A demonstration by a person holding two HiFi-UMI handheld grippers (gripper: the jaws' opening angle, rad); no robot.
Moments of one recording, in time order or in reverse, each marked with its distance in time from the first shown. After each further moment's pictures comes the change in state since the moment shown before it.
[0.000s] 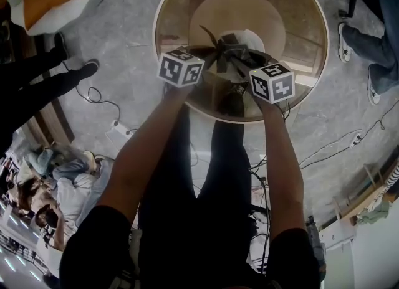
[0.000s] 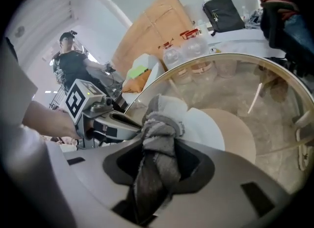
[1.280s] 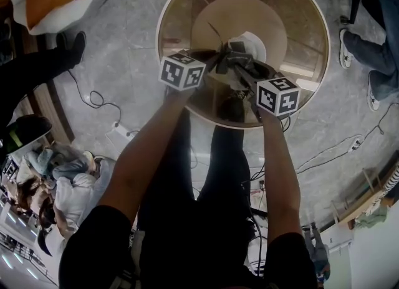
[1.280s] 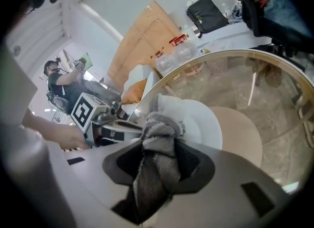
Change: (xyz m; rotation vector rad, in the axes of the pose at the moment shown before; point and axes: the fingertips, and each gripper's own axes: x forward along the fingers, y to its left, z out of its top) left arm 0.002 0.009 0.011 -0.022 -0.017 0.002; right arm -0.010 -0.002 0.005 0.142 -0.099 0.023
